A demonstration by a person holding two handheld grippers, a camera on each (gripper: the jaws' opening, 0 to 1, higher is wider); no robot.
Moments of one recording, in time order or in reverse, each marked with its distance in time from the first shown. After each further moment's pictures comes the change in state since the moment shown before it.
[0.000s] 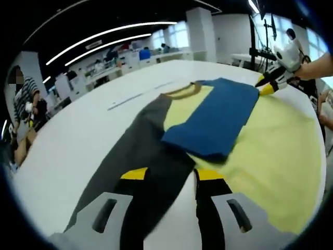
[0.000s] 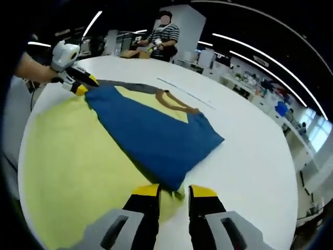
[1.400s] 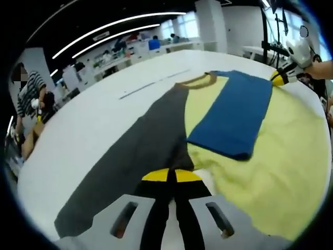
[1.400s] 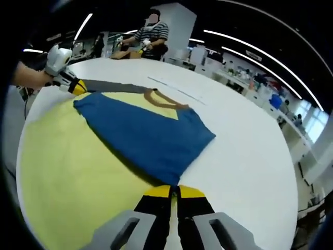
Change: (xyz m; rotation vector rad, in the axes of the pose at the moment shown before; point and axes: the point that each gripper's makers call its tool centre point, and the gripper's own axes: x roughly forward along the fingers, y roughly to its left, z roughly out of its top) left arm -0.002 0.024 -0.013 -0.030 0.091 0.083; right arm 0.001 -0.014 -0.004 0.071 0.009 -0.036
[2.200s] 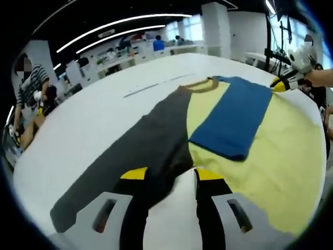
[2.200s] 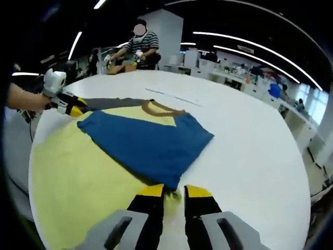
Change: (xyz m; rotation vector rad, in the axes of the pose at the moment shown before) left arm -0.021 -0.001 0.003 -0.106 -0.051 -0.021; right arm -0.017 0.001 0.011 0.170 -0.100 0.079
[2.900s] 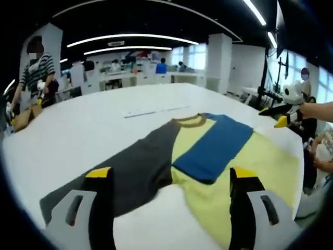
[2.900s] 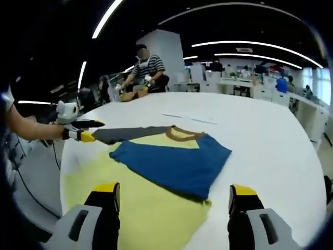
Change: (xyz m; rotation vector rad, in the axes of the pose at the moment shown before) left arm -0.051 -0.013 0.036 -0.127 -0.199 -0.075; right arm -0.046 0.044 0.034 0.112 -0.121 0.167
